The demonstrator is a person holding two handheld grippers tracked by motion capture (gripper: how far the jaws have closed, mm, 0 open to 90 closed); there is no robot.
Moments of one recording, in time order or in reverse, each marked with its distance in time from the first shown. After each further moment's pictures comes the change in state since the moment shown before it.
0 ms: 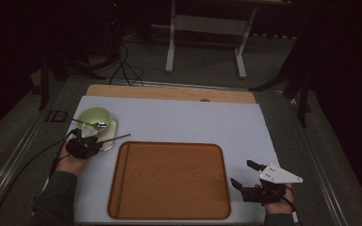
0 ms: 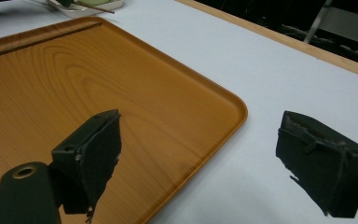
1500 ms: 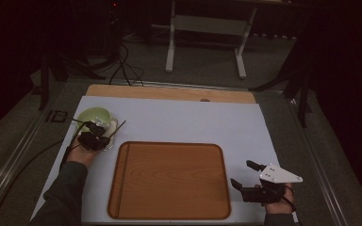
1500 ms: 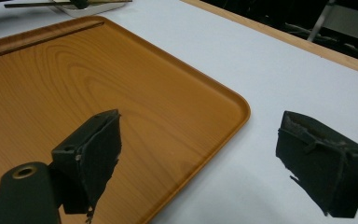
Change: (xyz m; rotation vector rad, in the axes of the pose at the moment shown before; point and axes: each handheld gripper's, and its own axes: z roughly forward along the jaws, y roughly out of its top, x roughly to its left) left arm -0.008 0.035 0.019 0.143 -0.062 -0.031; right arm -0.001 0.000 0.000 0.003 0.010 0.002
